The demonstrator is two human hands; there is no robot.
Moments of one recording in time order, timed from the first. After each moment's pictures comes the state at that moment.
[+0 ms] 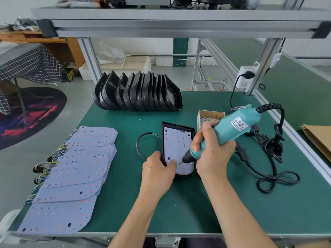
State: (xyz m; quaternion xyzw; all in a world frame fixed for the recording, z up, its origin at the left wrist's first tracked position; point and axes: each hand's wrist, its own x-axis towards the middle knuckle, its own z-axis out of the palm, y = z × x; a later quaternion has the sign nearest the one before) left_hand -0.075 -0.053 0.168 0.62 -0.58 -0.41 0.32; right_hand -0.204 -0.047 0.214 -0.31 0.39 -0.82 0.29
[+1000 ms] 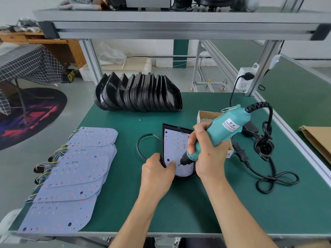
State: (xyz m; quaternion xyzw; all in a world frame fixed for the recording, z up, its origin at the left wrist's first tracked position) left_hand -0.073 -0.050 0.167 0.63 -0.58 -0.41 0.32; right_hand -0.204 -0.041 0.219 -0.38 0.39 -0.77 0.32
